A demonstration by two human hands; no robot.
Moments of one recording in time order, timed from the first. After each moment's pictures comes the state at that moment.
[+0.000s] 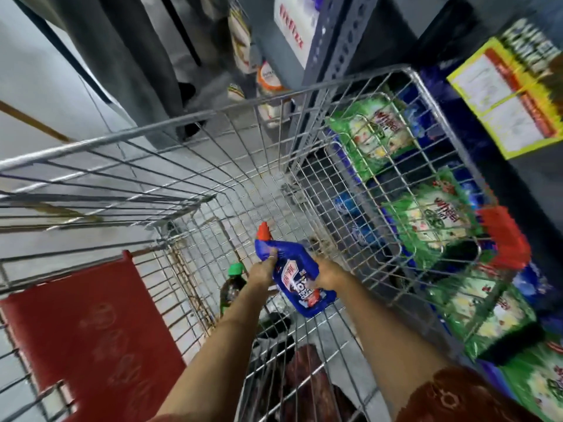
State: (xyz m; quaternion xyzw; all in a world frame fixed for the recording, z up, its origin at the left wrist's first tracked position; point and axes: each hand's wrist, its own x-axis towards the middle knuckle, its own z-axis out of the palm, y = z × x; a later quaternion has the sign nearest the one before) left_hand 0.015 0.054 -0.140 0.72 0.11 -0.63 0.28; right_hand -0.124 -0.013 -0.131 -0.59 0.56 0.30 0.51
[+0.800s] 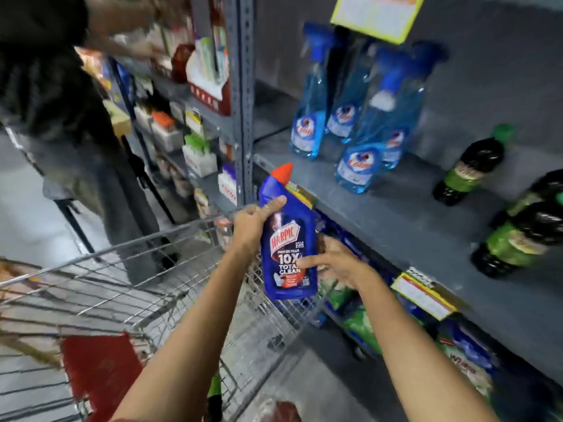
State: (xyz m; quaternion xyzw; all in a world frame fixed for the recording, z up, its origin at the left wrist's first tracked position) left_hand -0.042 0.002 0.219 0.51 -0.28 -0.56 0.59; right_hand -0.217 0.005 0.206 -0.53 0.49 -0.21 0.66
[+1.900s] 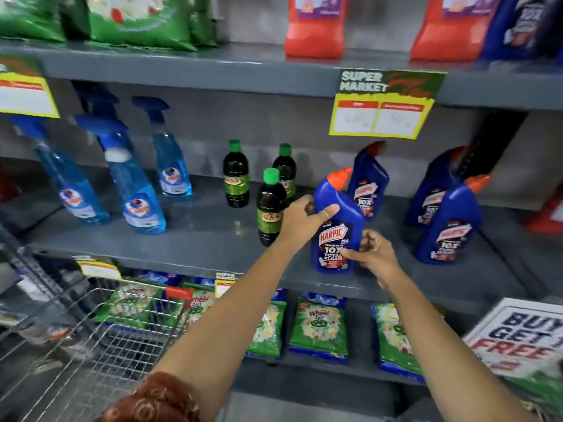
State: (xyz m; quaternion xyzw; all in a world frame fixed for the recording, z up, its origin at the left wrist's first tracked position) left_hand -0.444 0.058 0.311 0.33 -0.69 -0.53 0.36; right_hand -0.578 0.163 0.258 -0.34 0.68 -0.58 0.29
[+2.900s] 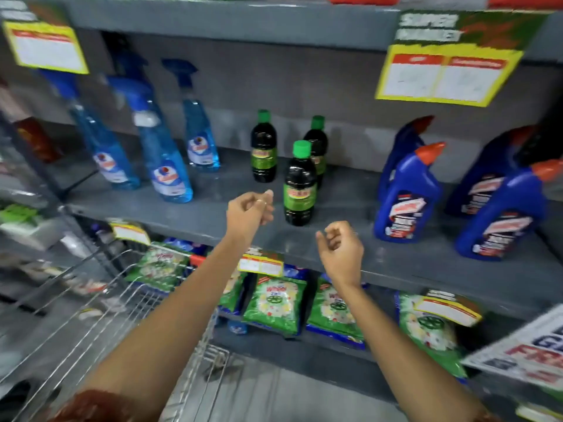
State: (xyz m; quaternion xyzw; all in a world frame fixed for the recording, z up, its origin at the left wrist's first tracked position) left_hand -0.334 0.018 0.271 0.44 -0.53 -0.56 0.46; right_hand -0.479 0.119 0.213 -0.43 0.70 -0.57 0.04
